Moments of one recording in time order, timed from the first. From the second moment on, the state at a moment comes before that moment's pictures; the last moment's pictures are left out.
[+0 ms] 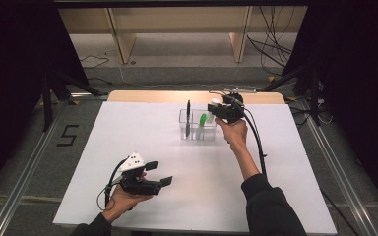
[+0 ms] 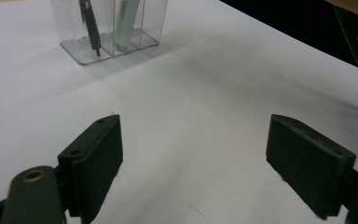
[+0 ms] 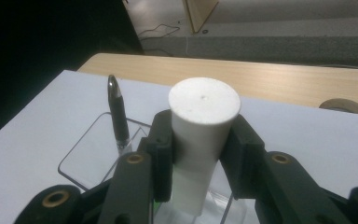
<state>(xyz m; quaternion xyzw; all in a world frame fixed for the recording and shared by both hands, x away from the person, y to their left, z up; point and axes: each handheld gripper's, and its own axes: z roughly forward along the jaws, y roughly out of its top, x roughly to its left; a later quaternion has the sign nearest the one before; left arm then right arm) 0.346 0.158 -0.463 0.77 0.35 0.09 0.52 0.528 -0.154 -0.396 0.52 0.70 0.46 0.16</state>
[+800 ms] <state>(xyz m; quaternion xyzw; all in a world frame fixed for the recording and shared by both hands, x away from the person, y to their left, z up) 0.347 0.157 -0.465 0.78 0.35 0.09 0.52 0.527 -0.163 -0.392 0.52 0.70 0.46 0.15</state>
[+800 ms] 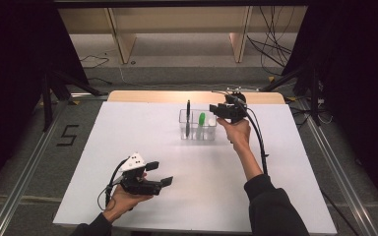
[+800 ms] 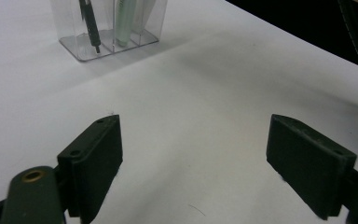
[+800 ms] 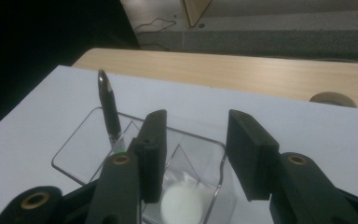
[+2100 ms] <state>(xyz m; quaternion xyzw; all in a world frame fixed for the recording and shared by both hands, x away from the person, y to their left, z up) 0.347 0.159 -0.467 0.77 0.36 0.09 0.52 0.432 -0.184 -0.379 0.42 0.74 0.51 0.16</state>
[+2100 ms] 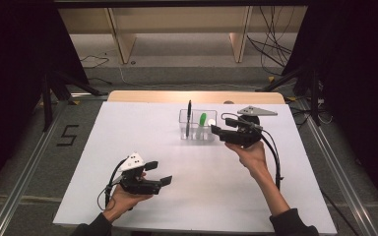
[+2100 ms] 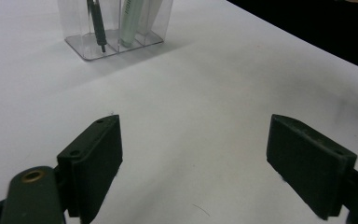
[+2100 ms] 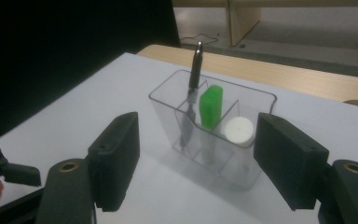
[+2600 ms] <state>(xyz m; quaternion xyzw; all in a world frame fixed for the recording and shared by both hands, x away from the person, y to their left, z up) 0.350 0.159 -0.470 0.77 0.37 0.09 0.52 0.394 -0.201 -0.406 0.41 0.74 0.51 0.15</state>
